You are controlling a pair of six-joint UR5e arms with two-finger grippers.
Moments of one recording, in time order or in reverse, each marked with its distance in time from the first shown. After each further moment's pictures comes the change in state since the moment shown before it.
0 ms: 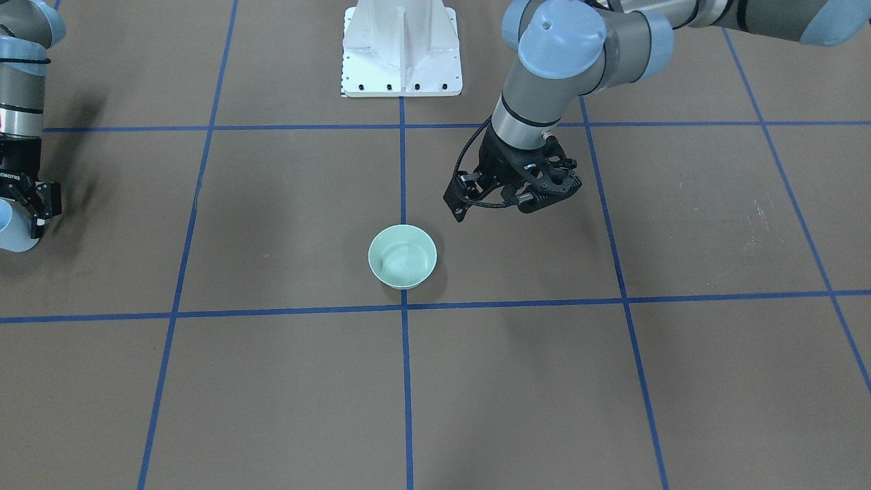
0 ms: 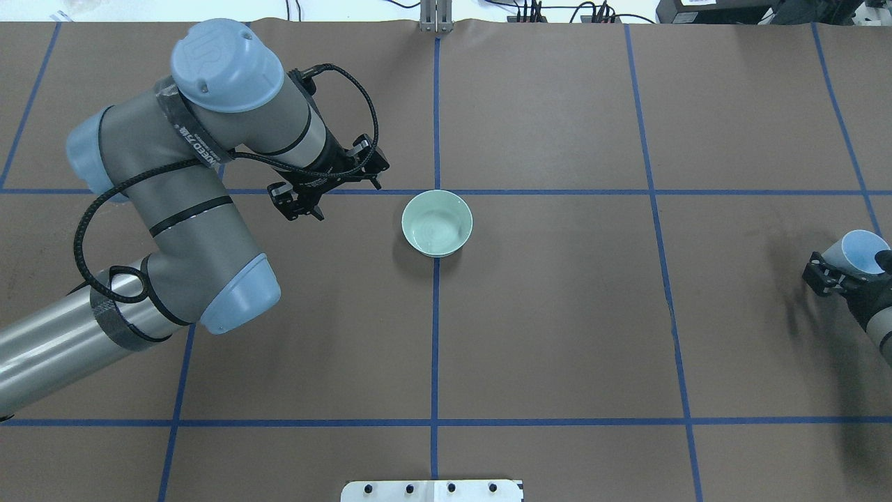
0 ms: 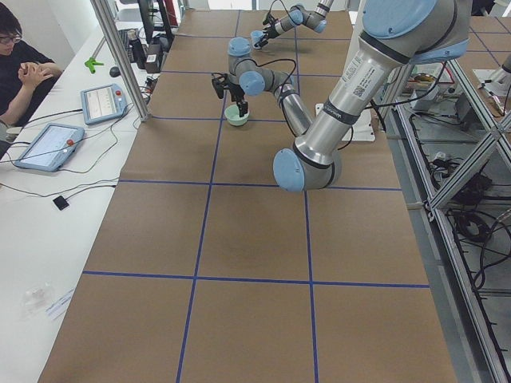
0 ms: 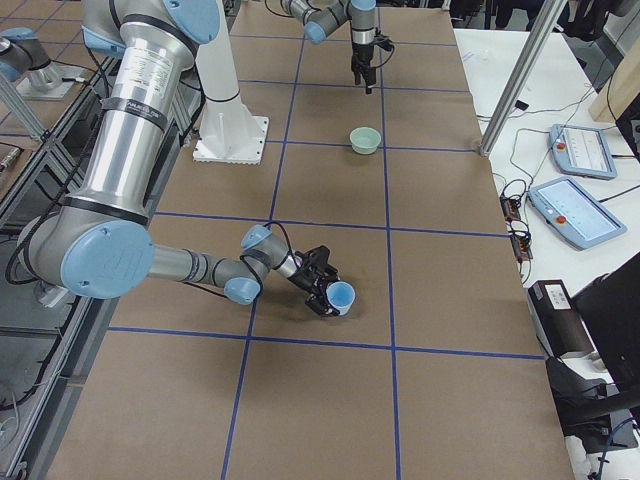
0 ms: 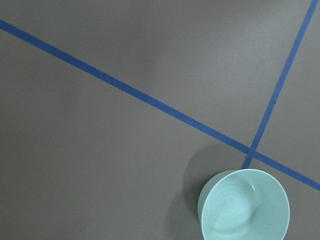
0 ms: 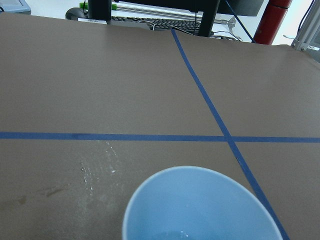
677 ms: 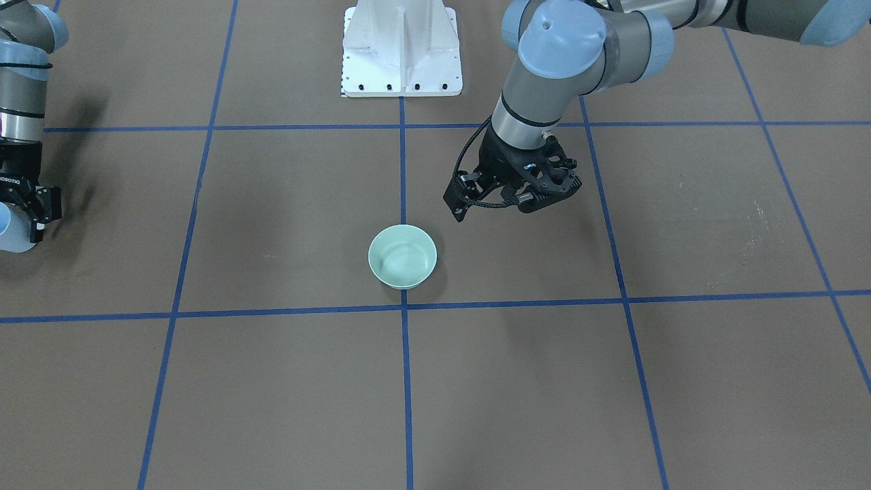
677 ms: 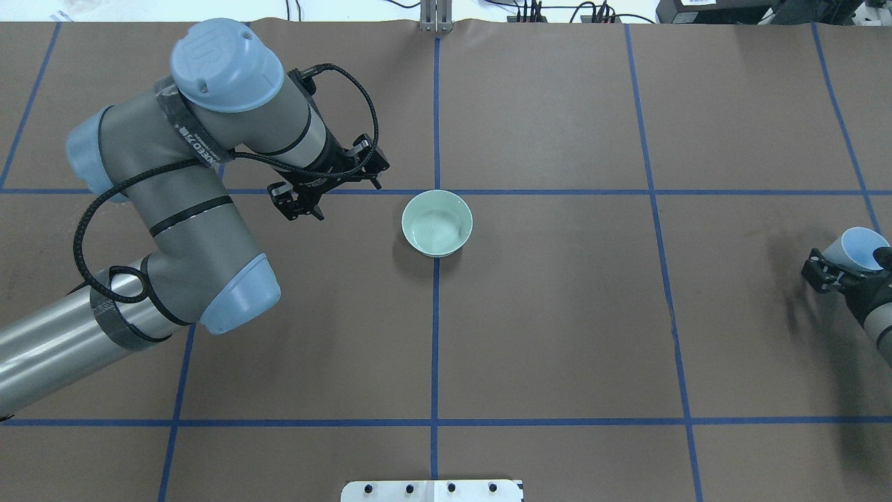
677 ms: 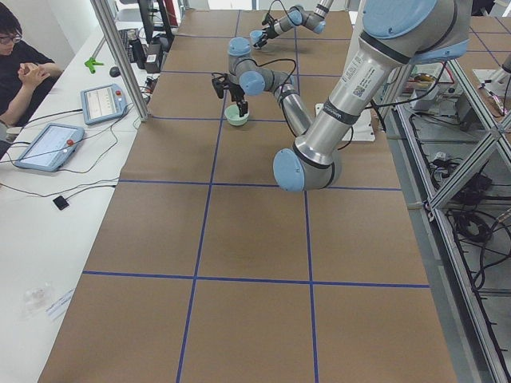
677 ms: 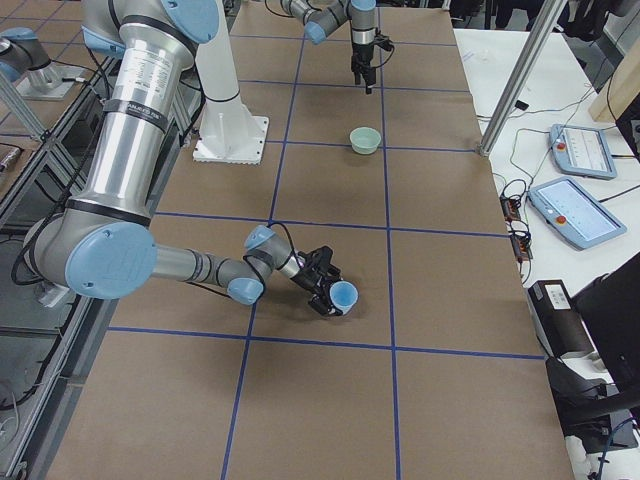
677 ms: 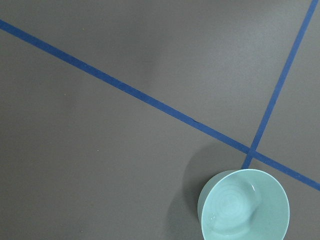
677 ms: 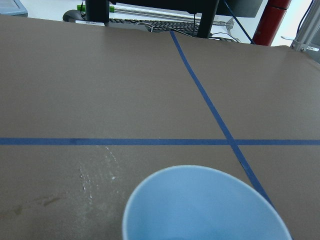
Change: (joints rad) left arm 0.000 0.000 -0.001 0.000 0.000 0.000; right arm 0.012 0.013 -0.013 -0.002 0.001 -0.003
